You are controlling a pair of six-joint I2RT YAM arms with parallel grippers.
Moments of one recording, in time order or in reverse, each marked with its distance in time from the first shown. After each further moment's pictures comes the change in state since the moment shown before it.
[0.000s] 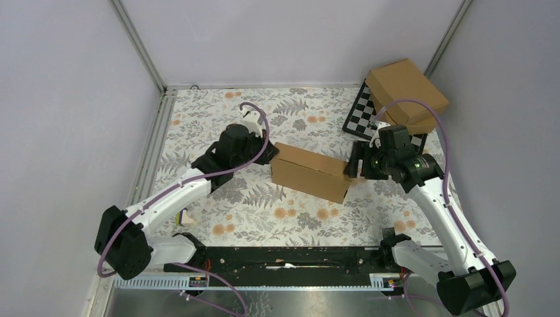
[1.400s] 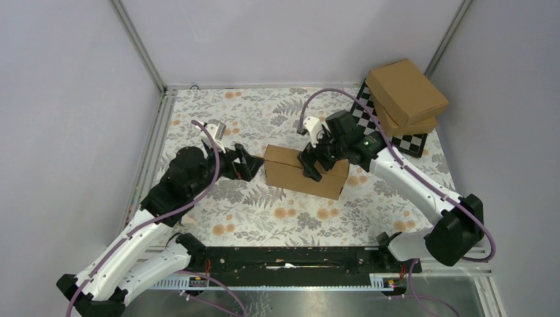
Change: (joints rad) left arm 0.000 -0.506 -0.056 -0.261 -0.079 0.006; right arm 0.290 0.370 0.169 0.245 -0.217 -0.631
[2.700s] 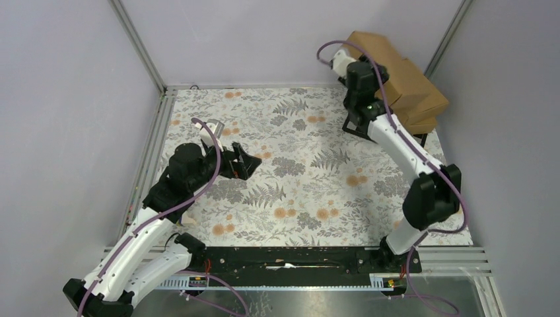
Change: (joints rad) left arm 0.119 0.018 -0.038 0.009 0.140 0.011; right arm -0.161 0.237 0.274 0.505 1.064 -0.595
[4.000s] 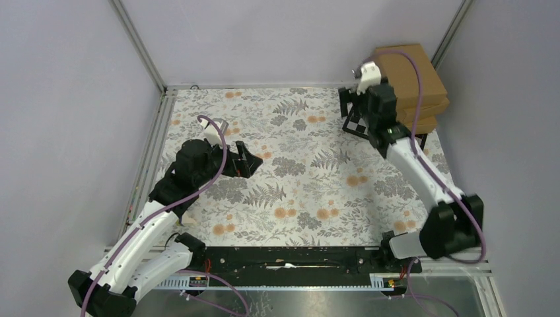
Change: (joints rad) left arm 0.029 0.062 -0.011 0.000 0.011 -0.004; right arm -0.156 -0.115 -0.183 0.071 -0.536 0.650
